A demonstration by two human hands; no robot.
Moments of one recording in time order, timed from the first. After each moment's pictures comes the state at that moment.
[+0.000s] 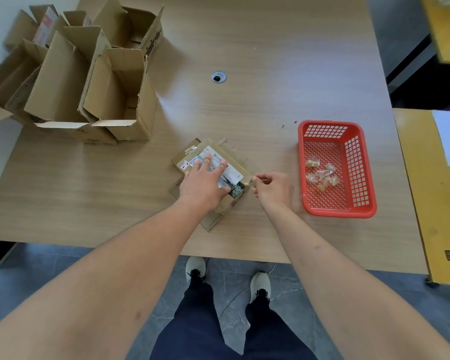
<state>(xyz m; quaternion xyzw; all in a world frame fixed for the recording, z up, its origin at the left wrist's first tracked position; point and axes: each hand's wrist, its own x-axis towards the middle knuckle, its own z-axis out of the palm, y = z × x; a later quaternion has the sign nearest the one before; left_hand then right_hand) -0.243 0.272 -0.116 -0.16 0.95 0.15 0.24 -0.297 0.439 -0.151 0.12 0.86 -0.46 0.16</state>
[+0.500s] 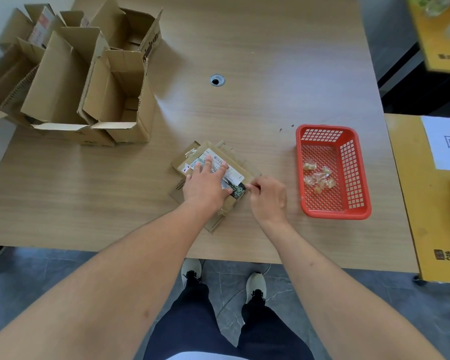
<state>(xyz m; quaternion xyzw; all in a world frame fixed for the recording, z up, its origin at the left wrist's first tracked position) -0.247 0.275 -0.120 -0.17 0.95 0.14 0.23 -0.275 0.434 -0.143 -0.08 0.94 -0.31 0.06</state>
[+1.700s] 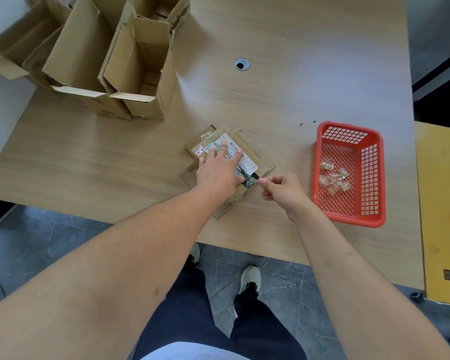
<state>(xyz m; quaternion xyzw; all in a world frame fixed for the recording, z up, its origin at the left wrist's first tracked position) -0.249 0.277 -0.126 -0.19 0.94 0.16 0.23 -0.300 0.454 -0.144 0.07 0.80 -0.49 0.33</state>
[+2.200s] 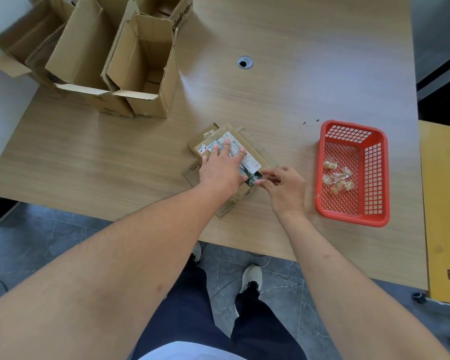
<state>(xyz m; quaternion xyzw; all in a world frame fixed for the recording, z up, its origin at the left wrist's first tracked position) -0.249 0.277 -0.126 -0.18 0.94 0.16 0.22 -0.285 0.446 -0.156 -0.09 0.89 -0.43 0.11</state>
